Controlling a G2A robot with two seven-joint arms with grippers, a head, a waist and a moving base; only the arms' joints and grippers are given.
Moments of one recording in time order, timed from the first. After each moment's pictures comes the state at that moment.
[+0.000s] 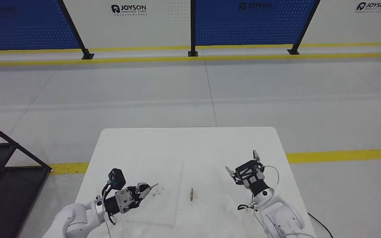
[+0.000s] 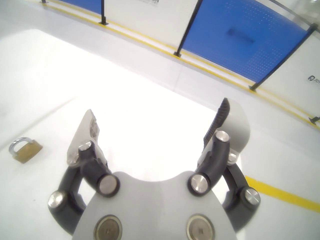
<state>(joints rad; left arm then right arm) 1.90 -1.07 -1.64 -1.66 0.95 -1.01 -0.17 -1.84 -1.18 1.25 -1.86 -1.58 -0.01 0.00</state>
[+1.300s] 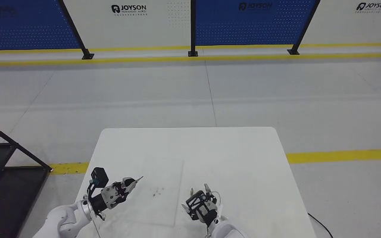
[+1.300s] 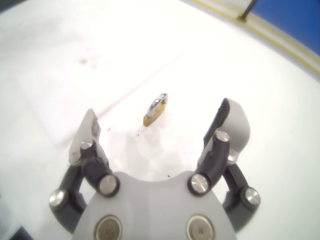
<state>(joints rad) 1.87 -1.02 -1.66 -1.50 1.08 -1.01 0.12 -1.72 -1.29 0.81 -1.63 -1.50 0.18 0.15</state>
